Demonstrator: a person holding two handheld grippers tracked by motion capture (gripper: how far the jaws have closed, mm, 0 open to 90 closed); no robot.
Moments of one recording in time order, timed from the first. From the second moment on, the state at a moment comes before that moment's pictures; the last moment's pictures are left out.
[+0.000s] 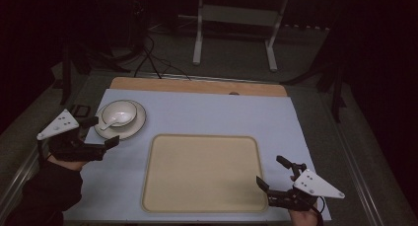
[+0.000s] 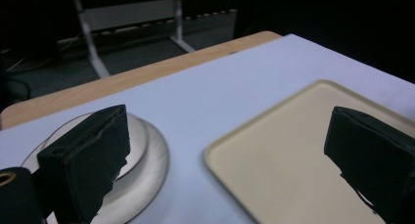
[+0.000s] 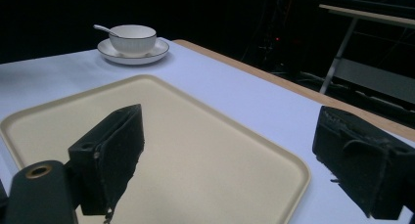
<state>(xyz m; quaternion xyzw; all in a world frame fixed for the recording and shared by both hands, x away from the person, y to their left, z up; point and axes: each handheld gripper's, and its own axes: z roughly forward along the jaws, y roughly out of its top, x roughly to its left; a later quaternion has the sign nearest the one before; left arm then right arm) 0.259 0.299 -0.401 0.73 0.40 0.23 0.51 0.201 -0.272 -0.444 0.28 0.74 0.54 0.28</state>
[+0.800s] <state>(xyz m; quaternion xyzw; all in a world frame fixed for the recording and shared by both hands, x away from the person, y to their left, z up) 0.307 0.344 -0.446 0.66 0.55 0.15 0.48 0.202 -0.270 -0.445 0.28 0.75 0.53 0.27</state>
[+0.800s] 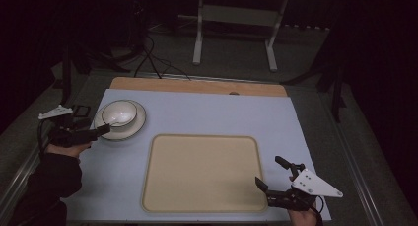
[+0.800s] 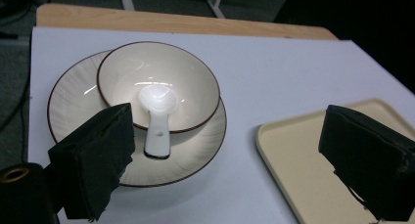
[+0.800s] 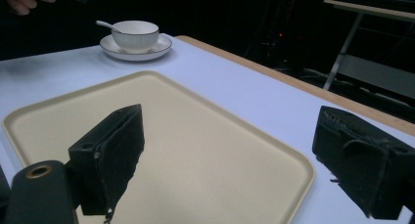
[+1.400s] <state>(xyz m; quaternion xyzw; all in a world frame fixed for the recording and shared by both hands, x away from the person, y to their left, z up) 0.328 0.363 -0.478 0.60 0.63 0.05 0.48 0.203 -0.270 -0.446 0.28 0.75 0.53 0.27</state>
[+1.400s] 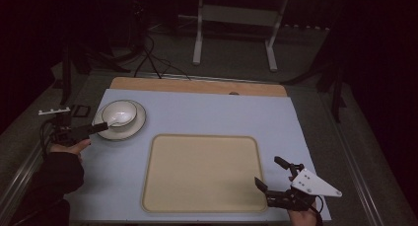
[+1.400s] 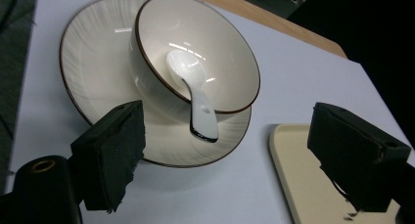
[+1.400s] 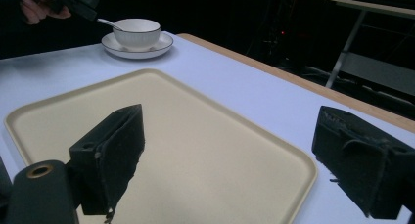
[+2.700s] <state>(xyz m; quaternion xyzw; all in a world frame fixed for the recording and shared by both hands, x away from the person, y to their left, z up) 0.352 0.363 -0.493 0.59 0.66 0.01 0.47 0.205 -0.271 -0.448 0.29 0.76 0.53 0.26</state>
